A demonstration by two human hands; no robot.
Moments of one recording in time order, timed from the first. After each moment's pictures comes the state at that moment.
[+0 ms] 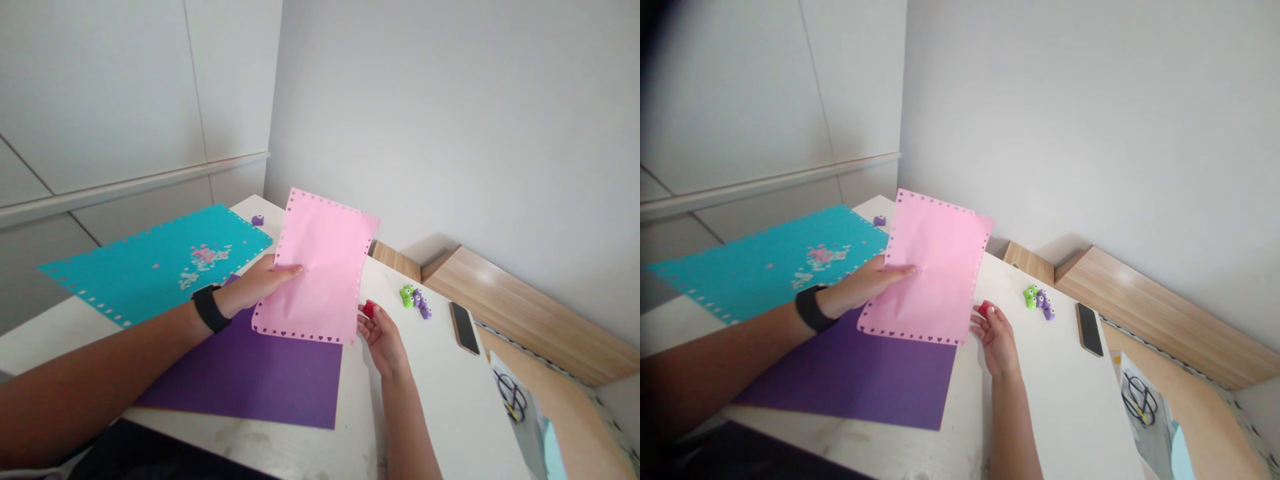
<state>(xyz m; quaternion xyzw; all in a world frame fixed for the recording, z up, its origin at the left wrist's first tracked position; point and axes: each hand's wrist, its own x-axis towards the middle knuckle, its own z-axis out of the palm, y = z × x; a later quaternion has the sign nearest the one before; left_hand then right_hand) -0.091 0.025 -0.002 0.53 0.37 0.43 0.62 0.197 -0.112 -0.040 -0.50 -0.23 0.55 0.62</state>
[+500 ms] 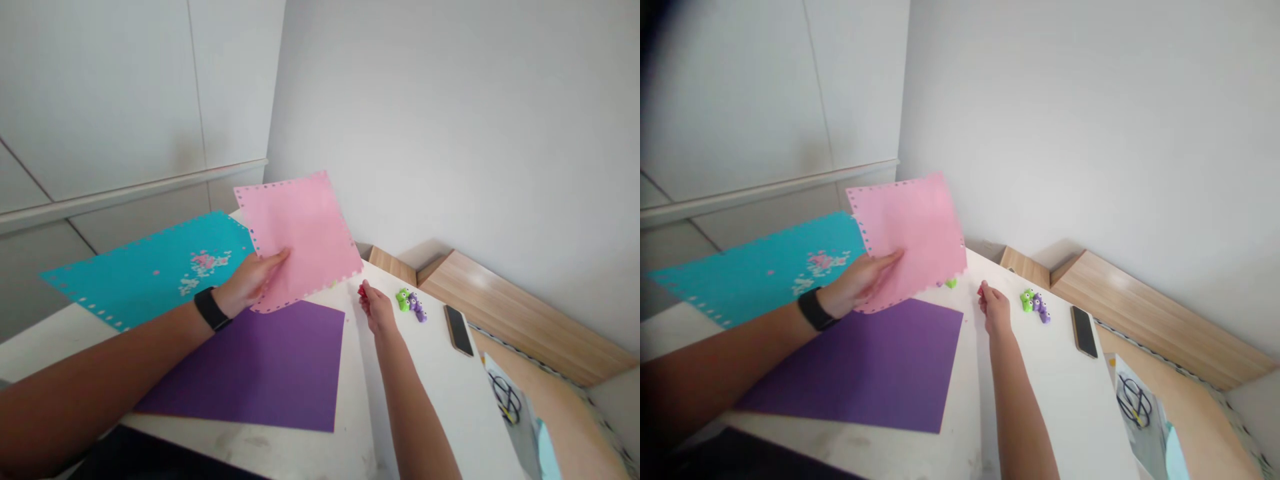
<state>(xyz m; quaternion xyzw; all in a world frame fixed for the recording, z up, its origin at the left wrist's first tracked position) -0.090 0.041 -0.002 0.35 0.37 0.53 0.68 0.212 -0.032 -0.045 -0.60 -0.26 0.44 0.62</state>
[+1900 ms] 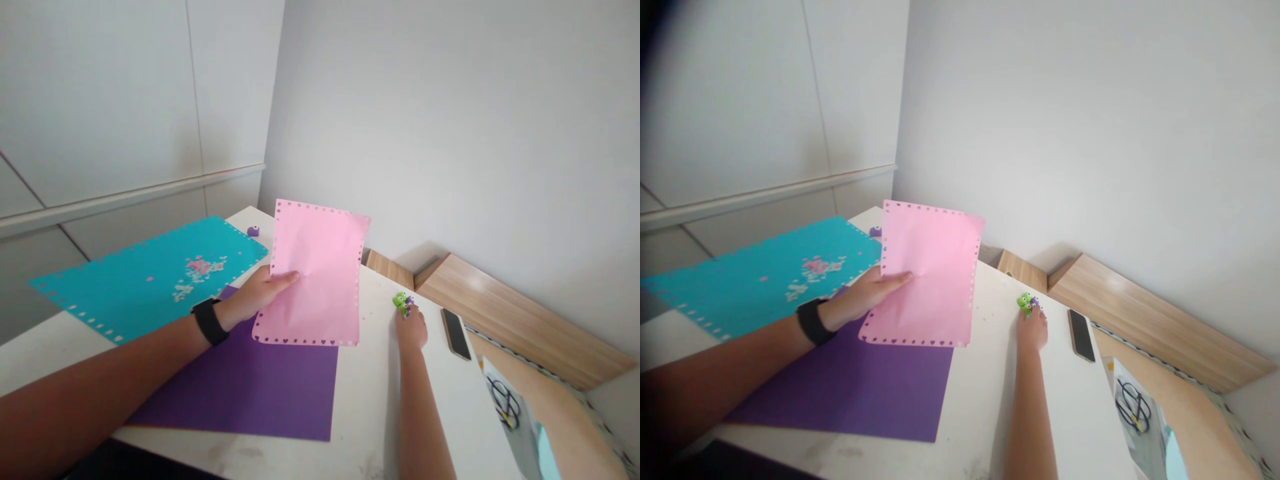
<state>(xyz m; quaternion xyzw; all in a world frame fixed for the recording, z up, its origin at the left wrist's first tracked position) -0.092 0.030 -0.015 0.63 0.39 0.42 0.52 0.320 -0.080 -0.053 -0.91 -0.35 -0.05 0.22</state>
